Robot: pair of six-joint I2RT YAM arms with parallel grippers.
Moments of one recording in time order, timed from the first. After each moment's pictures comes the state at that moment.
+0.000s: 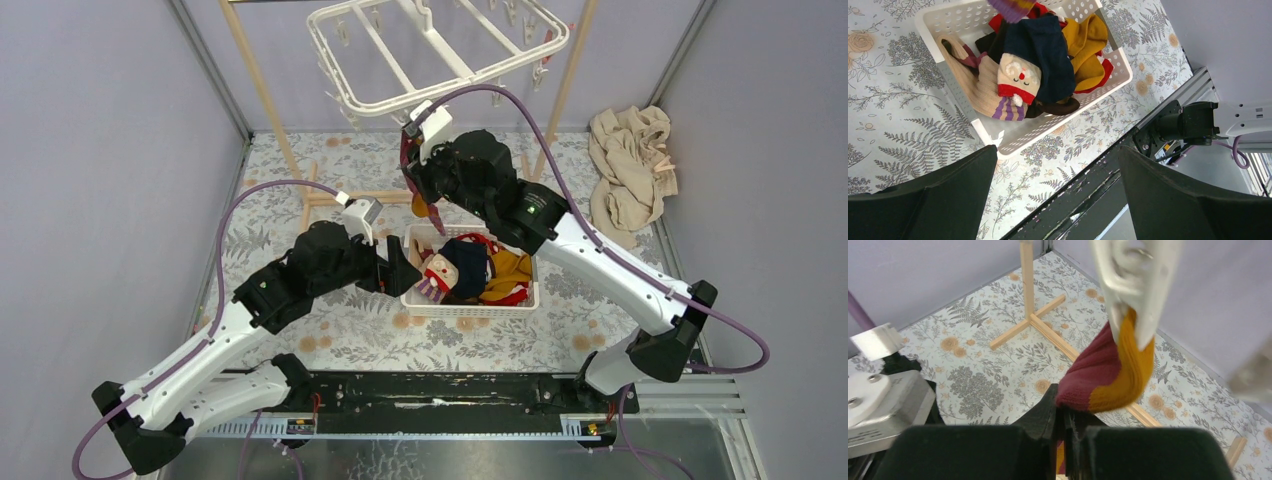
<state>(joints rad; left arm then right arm) -0.79 0.87 0.93 -0.54 0.09 -0.52 0.93 1.52 1.67 -0.37 0.14 -0.06</state>
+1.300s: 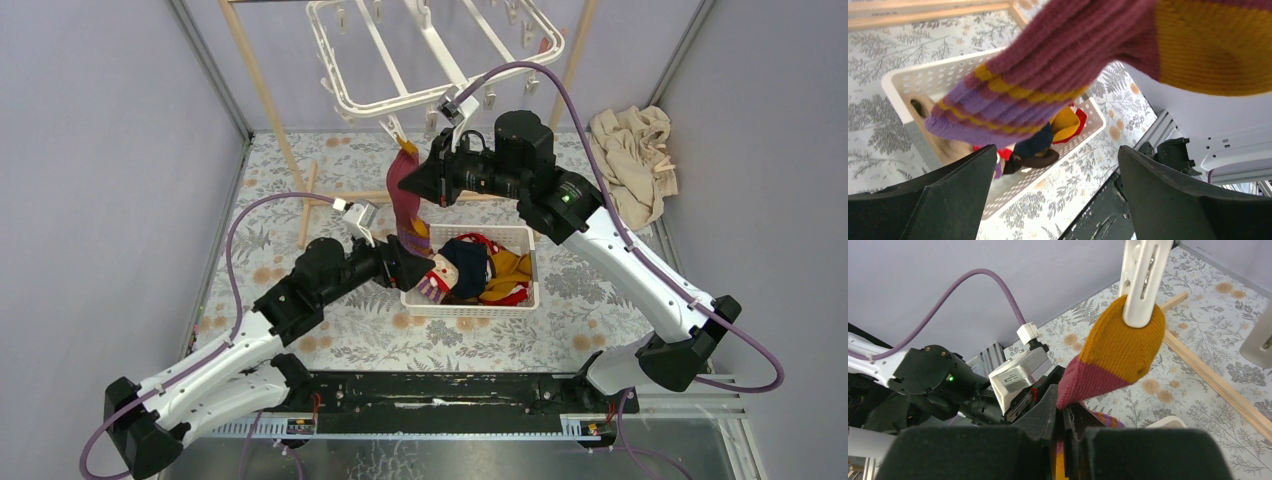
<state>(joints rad) -0.79 0.83 0.67 -0.06 0.09 -0.59 0.78 1.44 1.67 -0.38 -0.42 0.27</state>
